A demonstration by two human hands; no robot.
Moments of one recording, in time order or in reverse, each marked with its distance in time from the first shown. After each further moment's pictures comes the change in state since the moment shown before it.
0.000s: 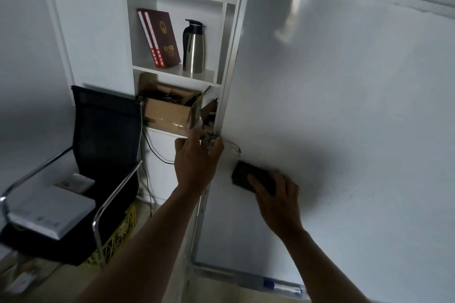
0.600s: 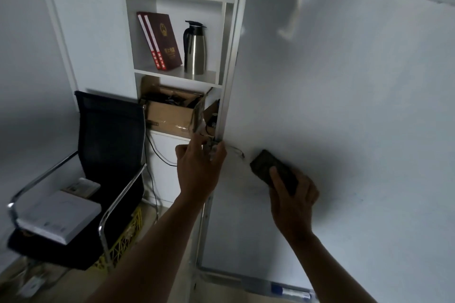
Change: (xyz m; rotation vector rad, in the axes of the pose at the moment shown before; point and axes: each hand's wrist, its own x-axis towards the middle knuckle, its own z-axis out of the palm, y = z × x) left_hand 0.004 -0.008 0.007 -0.054 -0.018 0.040; right_hand 0.001 0.007 0.006 -0.026 0.062 0.182
